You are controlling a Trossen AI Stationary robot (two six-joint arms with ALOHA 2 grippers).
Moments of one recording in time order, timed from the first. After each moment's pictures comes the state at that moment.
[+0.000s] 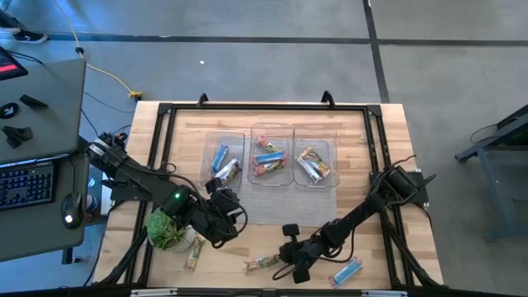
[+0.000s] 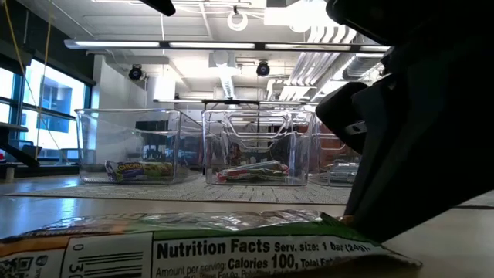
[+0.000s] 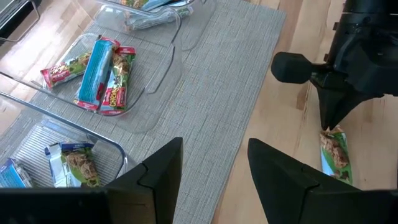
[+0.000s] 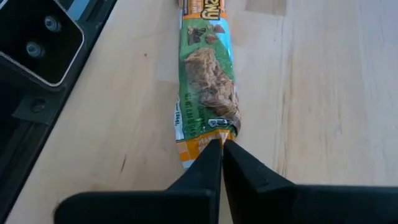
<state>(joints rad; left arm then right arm) -0.58 1.52 1.35 -0.86 -0.61 -0.77 0.63 2.05 1.11 0.12 0.24 0.38</state>
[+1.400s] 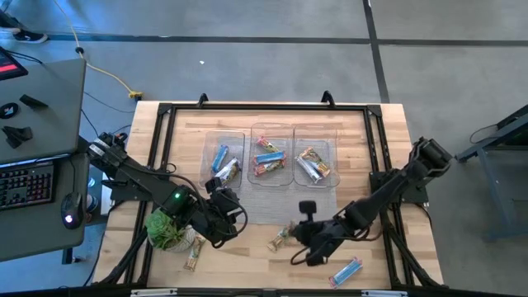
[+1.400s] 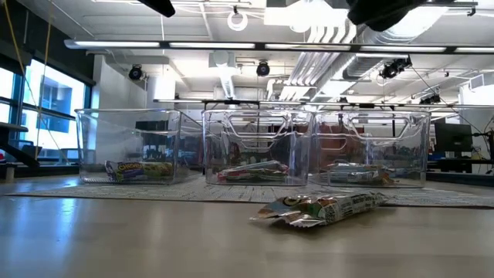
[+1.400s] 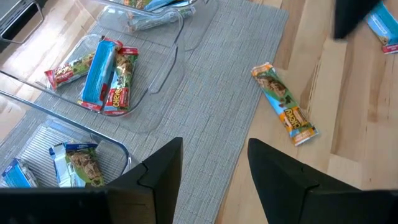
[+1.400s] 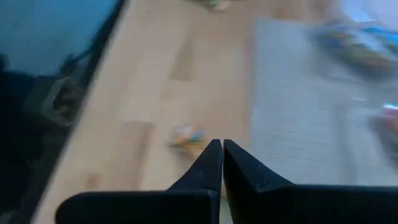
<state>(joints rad) -0.58 1.52 1.35 -0.87 -0.62 -0.76 0.63 1.62 1.11 -0.30 0.44 0.35</state>
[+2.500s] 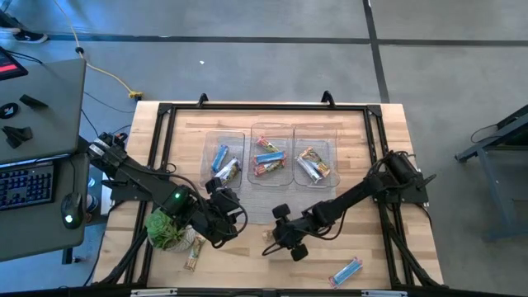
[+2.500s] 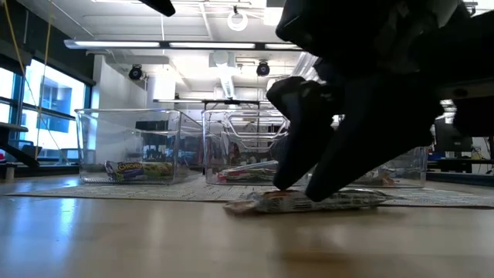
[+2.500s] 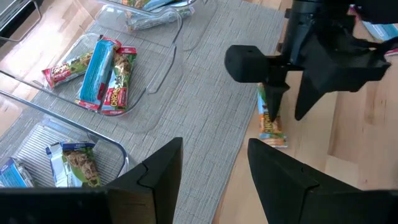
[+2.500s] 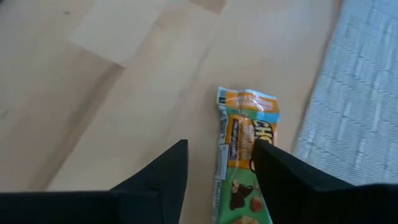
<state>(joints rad) -0.58 1.52 1.35 -0.86 -0.62 -0.77 0.45 1.96 1.11 -0.05 0.10 -0.02</state>
